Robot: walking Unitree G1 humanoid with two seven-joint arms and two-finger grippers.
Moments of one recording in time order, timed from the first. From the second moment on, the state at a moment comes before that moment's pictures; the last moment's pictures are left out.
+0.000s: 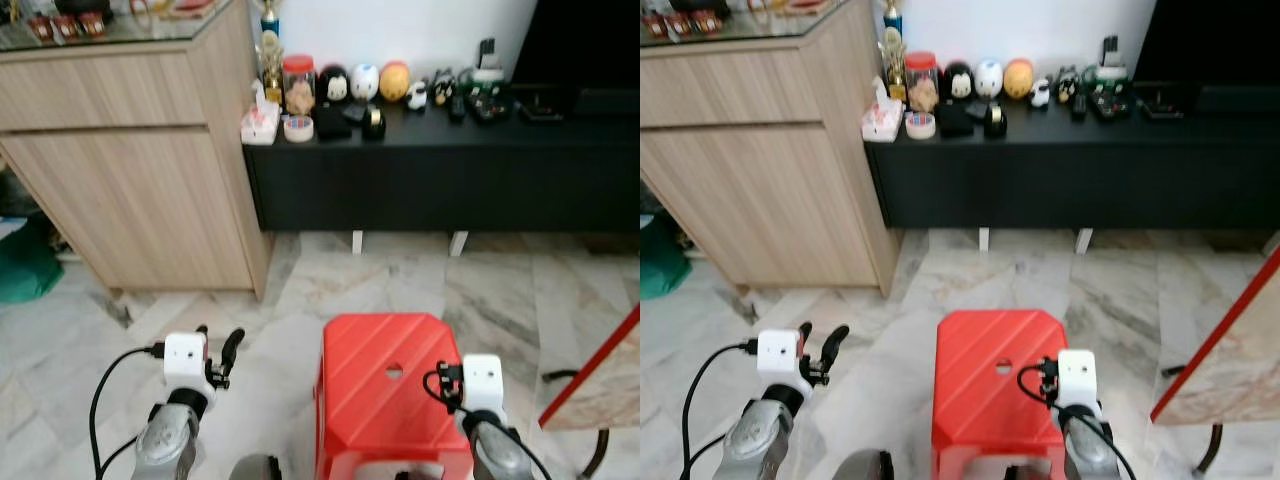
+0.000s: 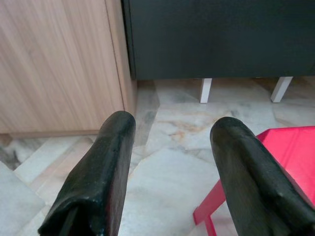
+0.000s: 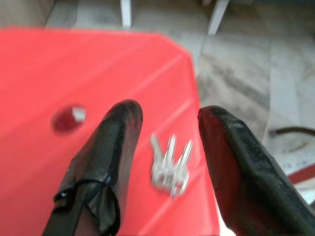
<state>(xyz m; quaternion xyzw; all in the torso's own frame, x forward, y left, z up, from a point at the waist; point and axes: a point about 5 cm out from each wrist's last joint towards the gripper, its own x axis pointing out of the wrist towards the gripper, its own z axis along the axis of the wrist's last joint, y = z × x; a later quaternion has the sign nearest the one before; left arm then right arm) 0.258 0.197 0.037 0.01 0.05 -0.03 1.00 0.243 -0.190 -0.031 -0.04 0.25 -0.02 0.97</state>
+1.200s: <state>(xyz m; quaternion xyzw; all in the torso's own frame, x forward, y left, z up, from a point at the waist) 0.268 0.187 0.045 0.01 0.03 -0.06 1.00 0.257 -0.197 -0.035 -0.01 0.33 -0.05 0.94</state>
